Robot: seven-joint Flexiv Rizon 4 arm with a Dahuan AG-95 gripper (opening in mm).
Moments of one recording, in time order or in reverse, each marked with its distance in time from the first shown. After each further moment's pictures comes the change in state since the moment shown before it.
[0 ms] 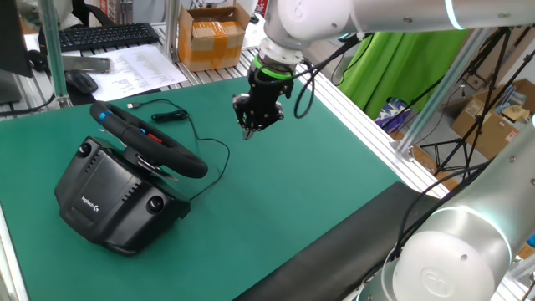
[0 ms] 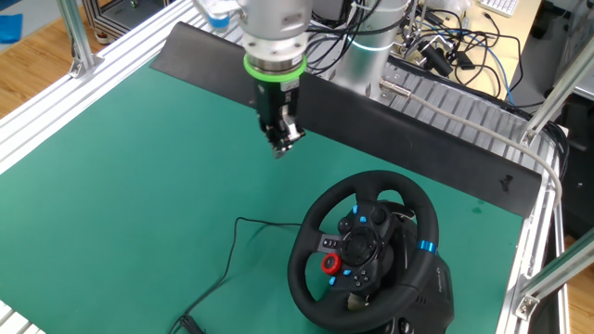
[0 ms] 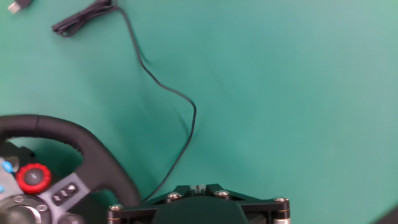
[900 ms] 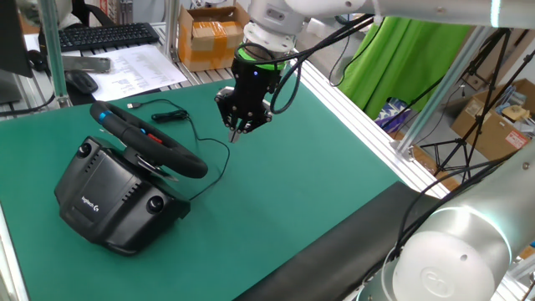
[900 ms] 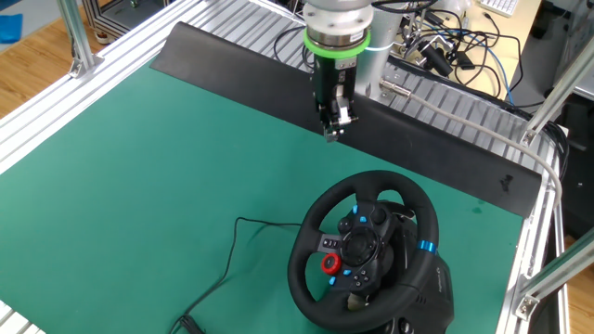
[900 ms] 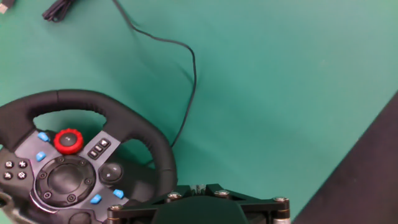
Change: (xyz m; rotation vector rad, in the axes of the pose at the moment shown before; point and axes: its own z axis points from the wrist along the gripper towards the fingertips) arm 0.072 0.038 -0.041 -0.002 0.039 0.201
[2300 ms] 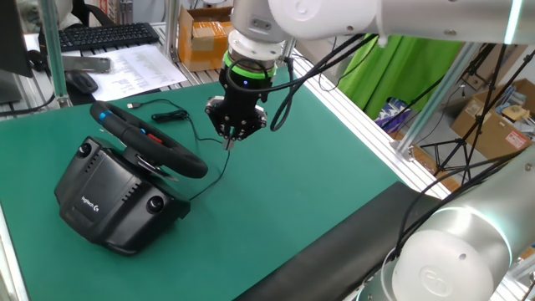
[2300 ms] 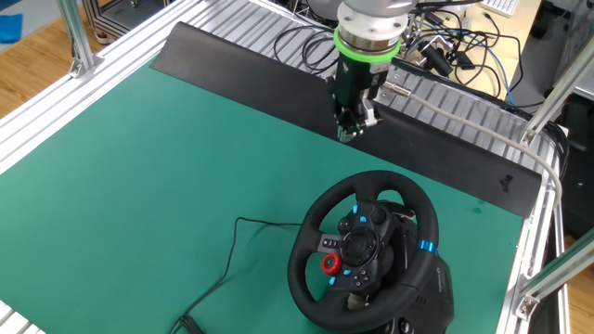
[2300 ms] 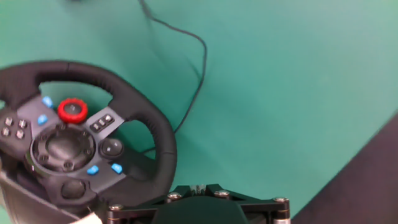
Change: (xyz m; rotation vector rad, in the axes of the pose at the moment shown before) arm 0.023 0.003 0.004 0.063 -0.046 -0.233
